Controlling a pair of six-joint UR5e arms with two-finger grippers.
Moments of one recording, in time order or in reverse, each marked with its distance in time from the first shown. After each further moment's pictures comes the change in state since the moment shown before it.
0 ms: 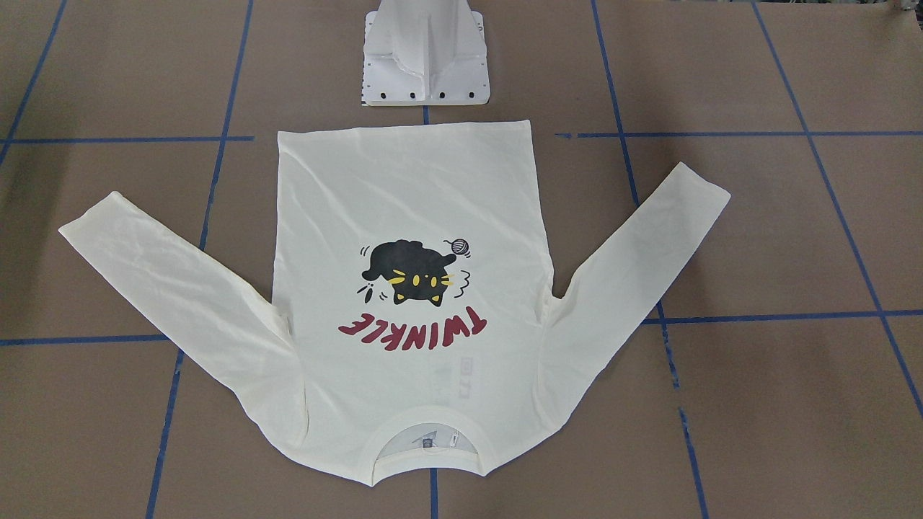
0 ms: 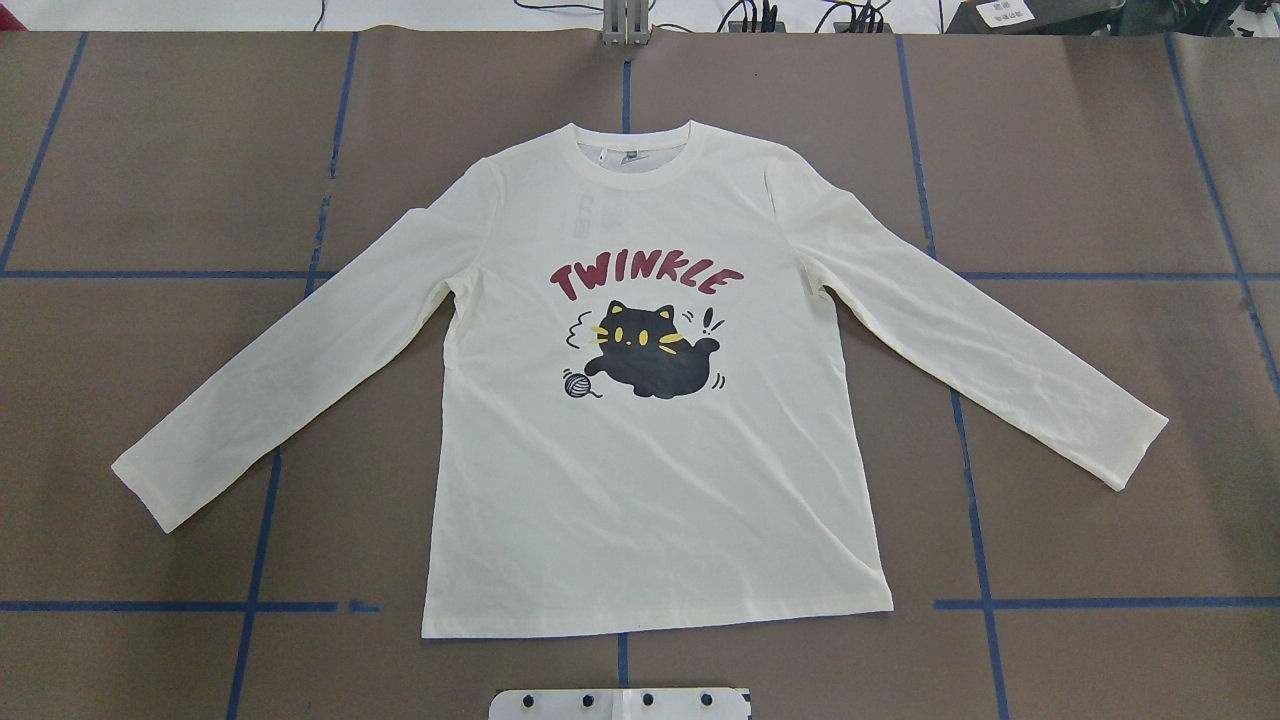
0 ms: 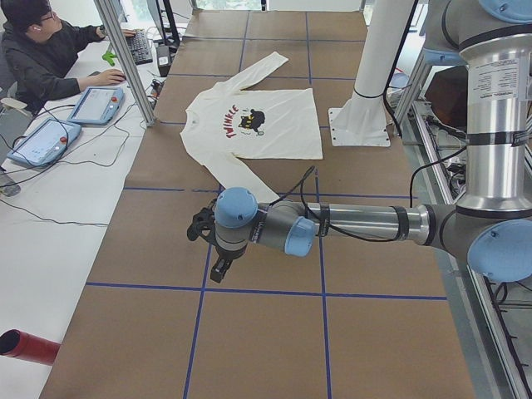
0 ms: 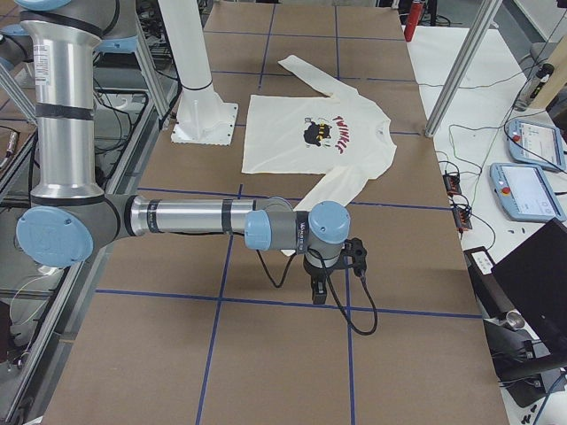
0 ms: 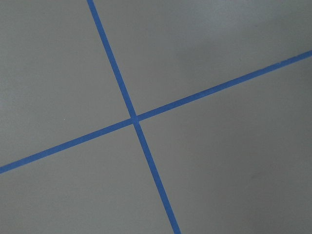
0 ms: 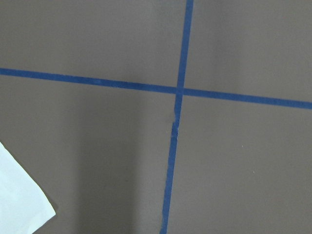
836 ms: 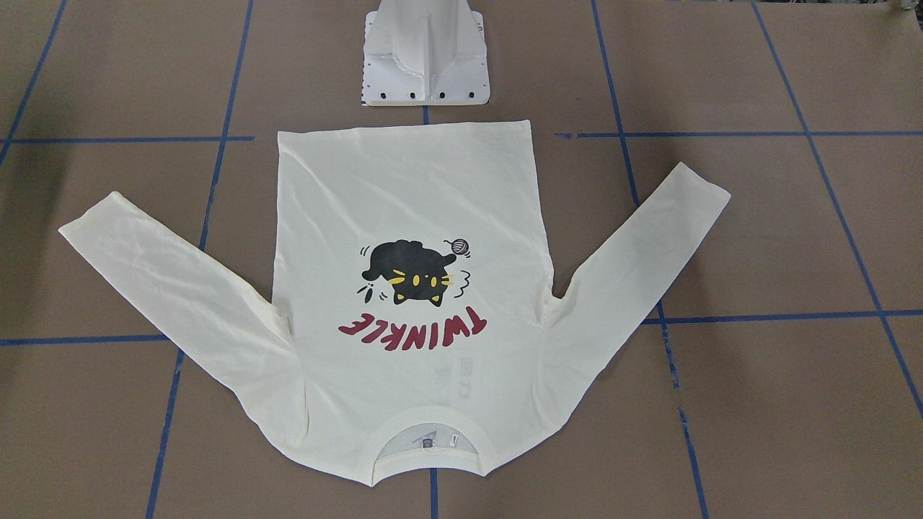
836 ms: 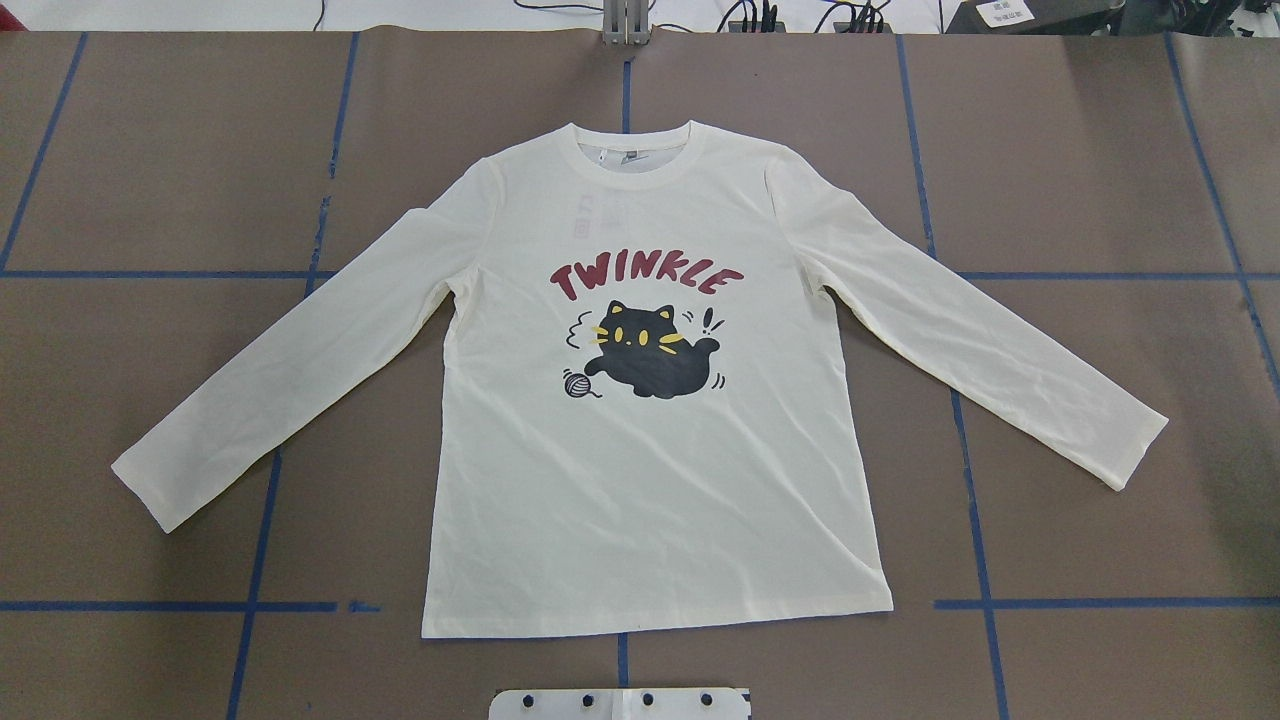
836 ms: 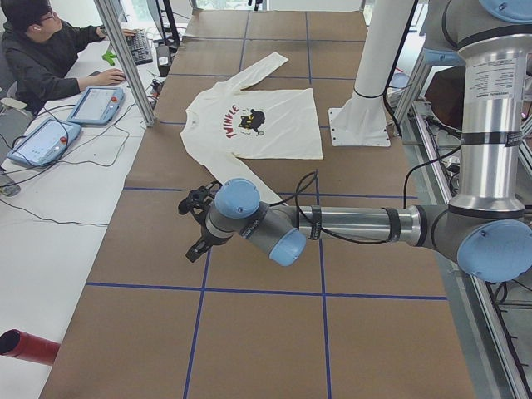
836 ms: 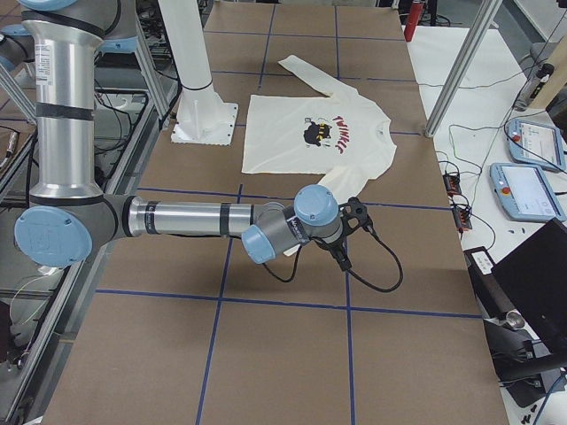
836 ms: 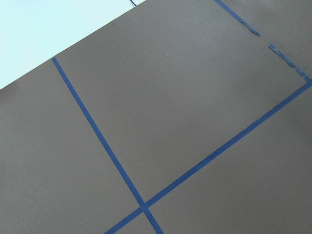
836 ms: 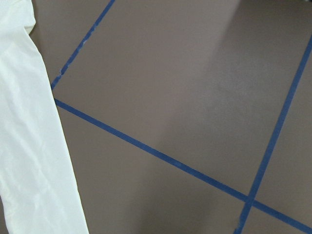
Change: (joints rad) left arm -0.002 -0.042 0.095 -0.381 0.002 -0.011; right arm -0.030 -0.039 -0.022 0.558 0.128 0.087
